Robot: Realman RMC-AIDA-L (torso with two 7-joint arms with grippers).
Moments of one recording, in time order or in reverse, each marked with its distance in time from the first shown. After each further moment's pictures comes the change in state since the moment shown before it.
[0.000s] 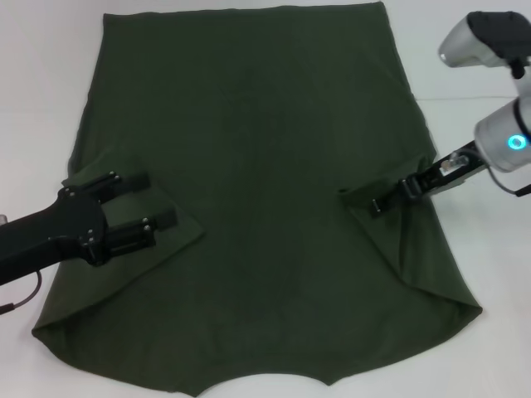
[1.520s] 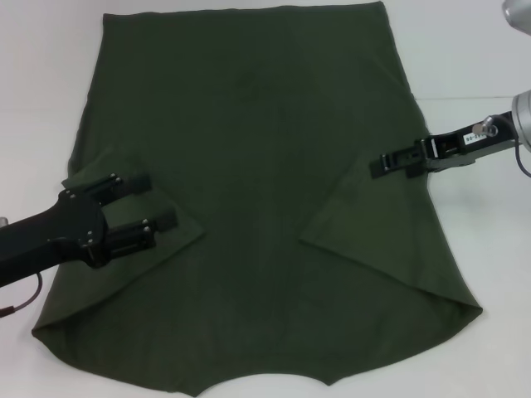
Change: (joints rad) left arm 0.000 0.001 0.000 -0.005 0.000 0.012 -0.035; right arm -0.084 -0.047 0.130 -0.043 0.185 -0.088 -0.030
